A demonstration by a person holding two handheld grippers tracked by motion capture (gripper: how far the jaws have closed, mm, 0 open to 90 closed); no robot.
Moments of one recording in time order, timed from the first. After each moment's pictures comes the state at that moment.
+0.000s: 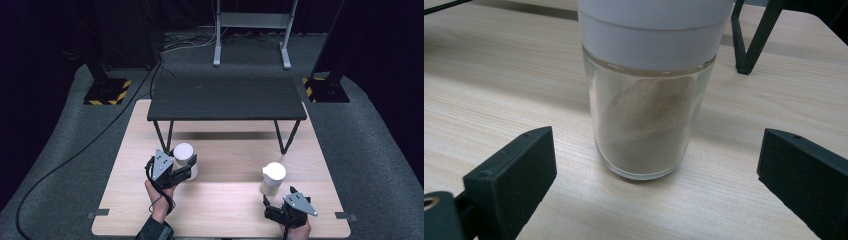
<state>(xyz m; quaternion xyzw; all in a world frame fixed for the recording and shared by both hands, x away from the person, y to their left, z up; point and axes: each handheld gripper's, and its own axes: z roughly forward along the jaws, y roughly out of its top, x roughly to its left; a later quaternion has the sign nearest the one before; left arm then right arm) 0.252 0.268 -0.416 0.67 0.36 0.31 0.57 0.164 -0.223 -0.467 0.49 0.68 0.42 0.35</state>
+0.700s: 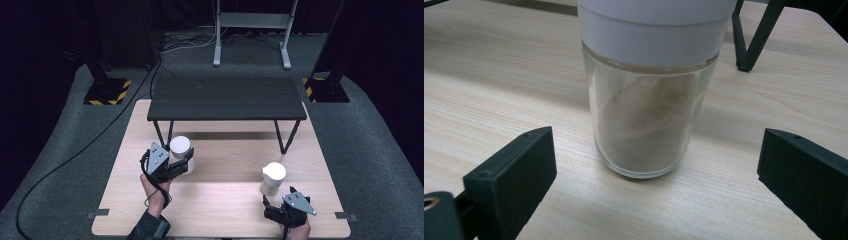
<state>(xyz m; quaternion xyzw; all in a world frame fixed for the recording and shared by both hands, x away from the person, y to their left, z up) 0.256 0.274 -0.395 0.67 0.35 0.33 0.57 0.166 -0.221 -0.465 0.50 0.68 0.41 0.35</state>
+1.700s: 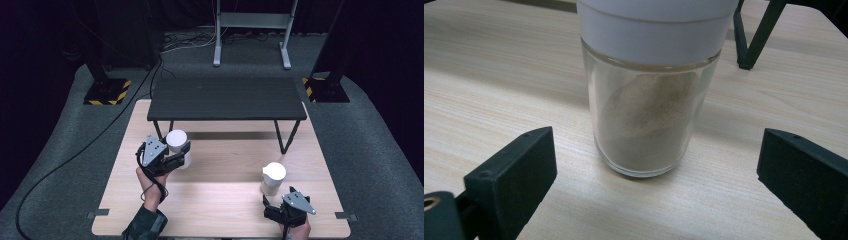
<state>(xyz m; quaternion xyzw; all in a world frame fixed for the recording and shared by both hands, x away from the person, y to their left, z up) 0.265 0.283 -0.377 0.67 0.35 0.33 0.57 0.168 -0.221 -0.464 0.50 0.68 0.41 0.34</state>
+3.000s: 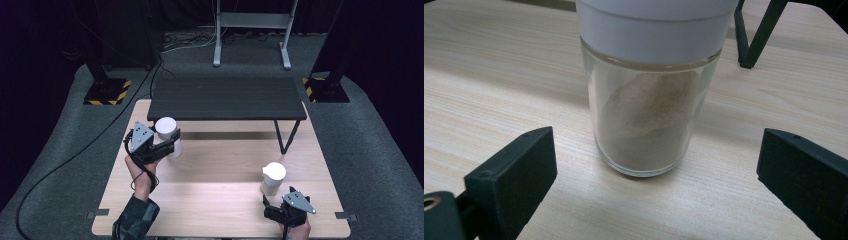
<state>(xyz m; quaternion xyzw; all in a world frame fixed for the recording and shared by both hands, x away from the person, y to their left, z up) 0.280 0.303 -0.346 0.66 0.36 0.34 0.56 0.169 -0.221 -0.463 0.50 0.68 0.41 0.34</state>
